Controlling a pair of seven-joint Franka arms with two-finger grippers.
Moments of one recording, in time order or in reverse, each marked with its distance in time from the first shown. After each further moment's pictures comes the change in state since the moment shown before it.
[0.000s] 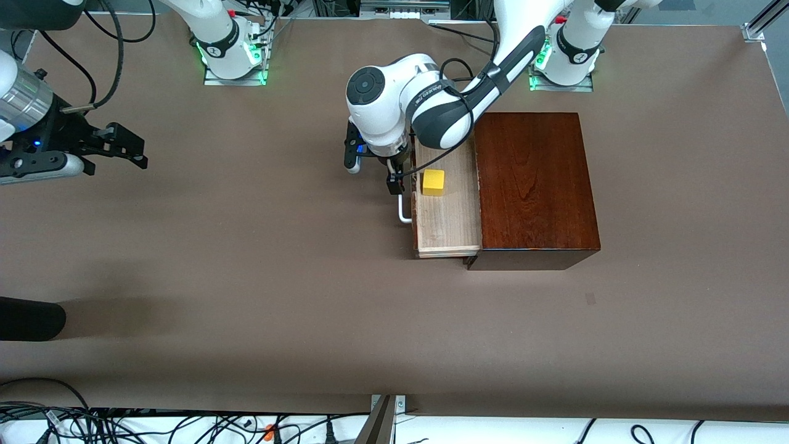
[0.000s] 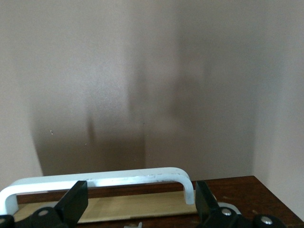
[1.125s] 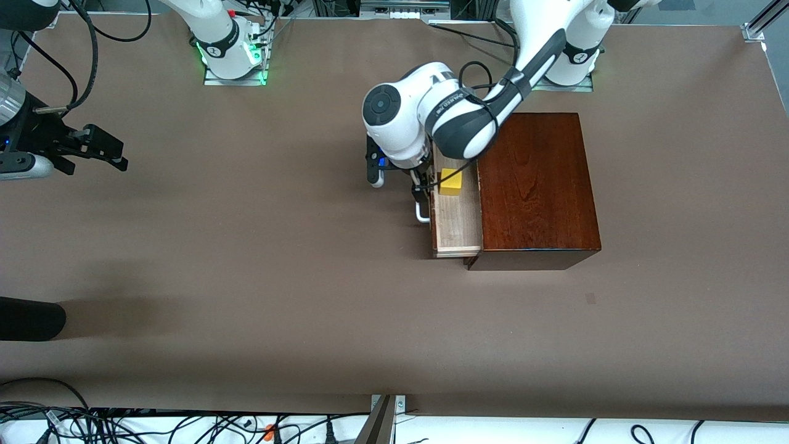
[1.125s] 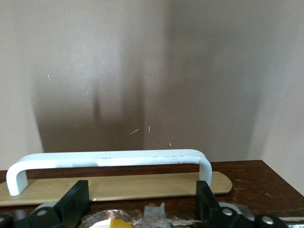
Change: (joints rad) left arm 0.081 -0.016 -0.012 0.003 -0.001 -0.133 0.003; right arm -0.002 0.000 -0.042 0.008 -0.001 0.000 0.000
